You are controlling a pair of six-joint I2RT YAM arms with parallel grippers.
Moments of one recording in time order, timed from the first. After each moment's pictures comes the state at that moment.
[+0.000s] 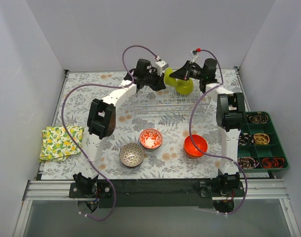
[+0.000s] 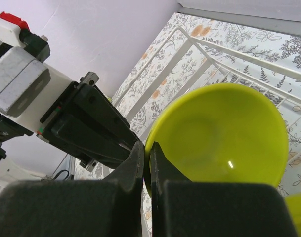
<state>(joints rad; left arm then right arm) -0.47 2.35 2.08 -0.28 0.56 0.11 0.13 2.33 1.74 0.65 -1.10 0.87</state>
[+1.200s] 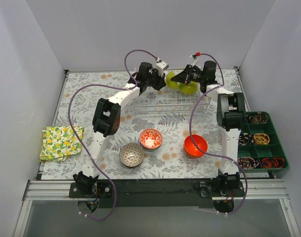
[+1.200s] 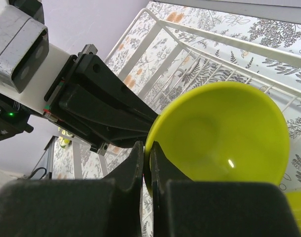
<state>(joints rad) -0.49 2.48 2.13 -0.09 0.45 0.10 0.11 2.35 1.72 0.51 -1.07 0.69</state>
